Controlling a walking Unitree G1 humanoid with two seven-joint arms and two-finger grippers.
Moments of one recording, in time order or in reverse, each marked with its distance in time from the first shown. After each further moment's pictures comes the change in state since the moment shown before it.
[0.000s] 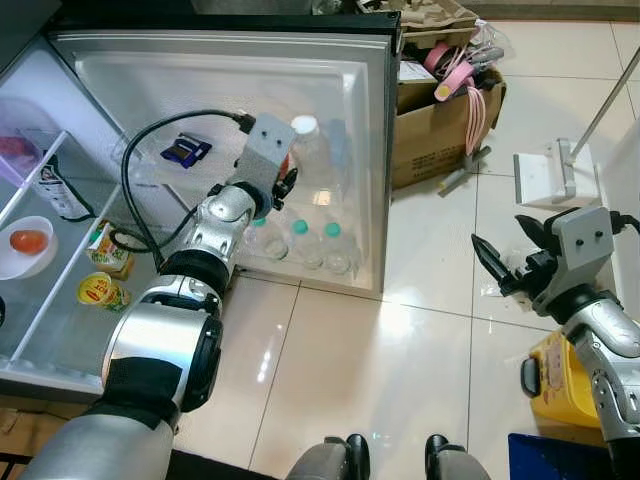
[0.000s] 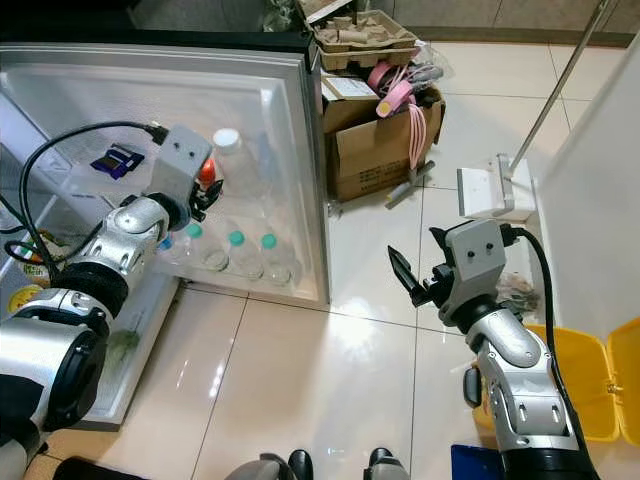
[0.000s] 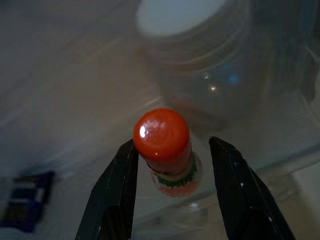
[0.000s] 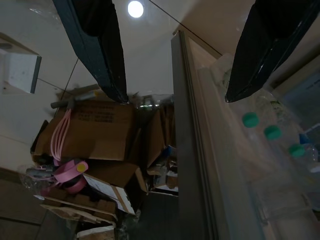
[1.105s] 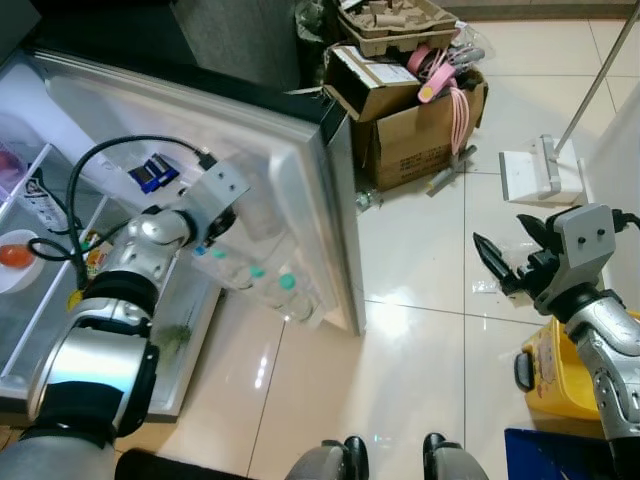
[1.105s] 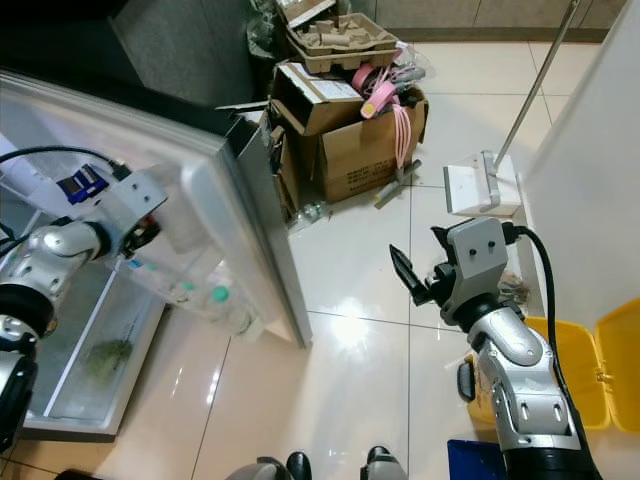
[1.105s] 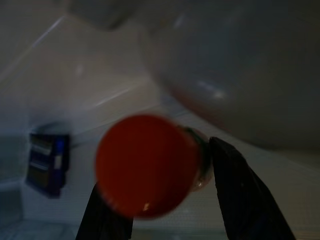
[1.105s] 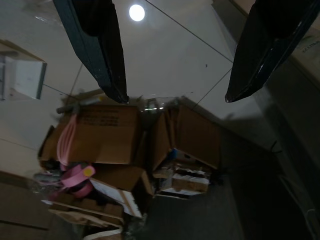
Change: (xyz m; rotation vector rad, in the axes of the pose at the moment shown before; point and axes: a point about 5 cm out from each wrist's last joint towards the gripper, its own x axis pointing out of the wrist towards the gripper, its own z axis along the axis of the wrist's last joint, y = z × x) left arm -0.054 0.062 -0.072 0.072 0.214 0.005; right arm 0.000 -0.002 0.000 0.005 0.010 -0.006
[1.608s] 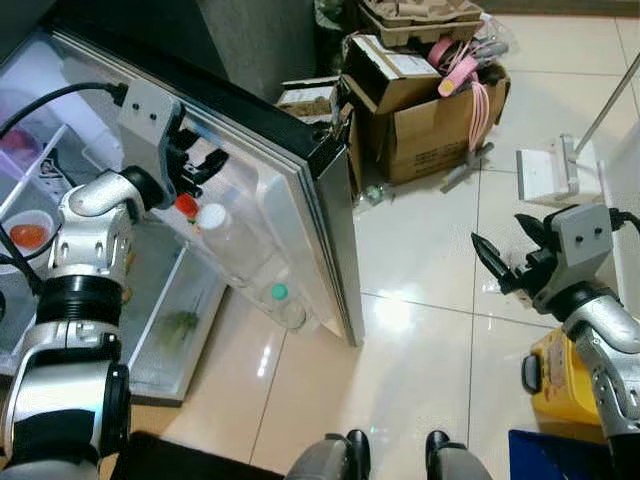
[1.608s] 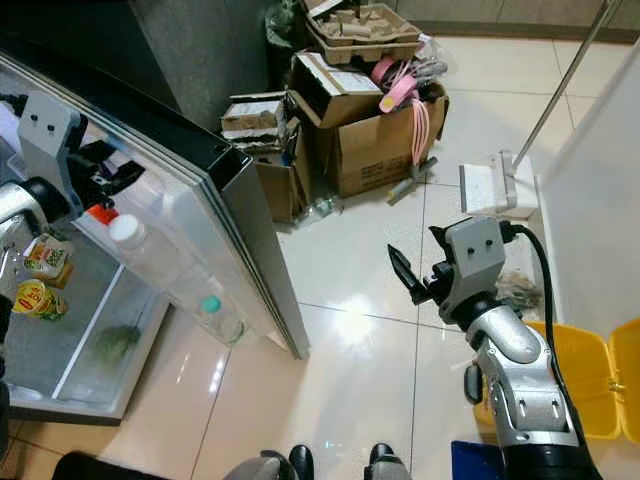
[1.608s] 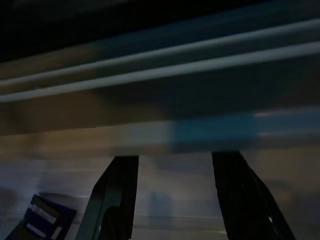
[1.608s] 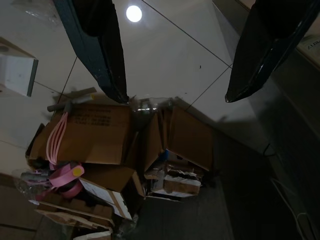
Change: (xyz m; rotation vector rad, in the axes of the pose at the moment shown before) left arm -0.039 0.027 0.058 -0.247 -0.450 -0.107; right arm 0.004 0.000 0.001 0.001 -0.004 0.011
